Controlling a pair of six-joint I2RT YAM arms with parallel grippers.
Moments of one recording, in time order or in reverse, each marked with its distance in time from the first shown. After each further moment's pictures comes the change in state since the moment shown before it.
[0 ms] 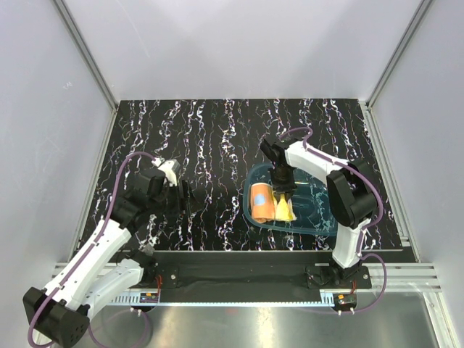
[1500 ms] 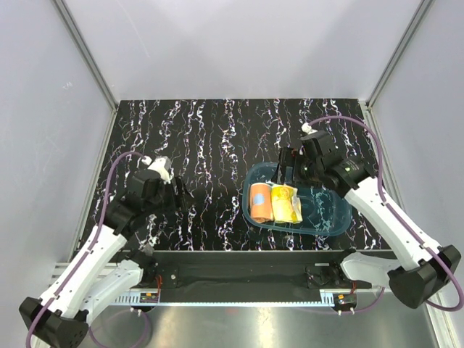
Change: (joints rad) left arm 0.000 -0.056 0.015 -0.008 -0.128 -0.019; right arm 0.000 -0.717 -0.171 0.192 -0.055 0.097
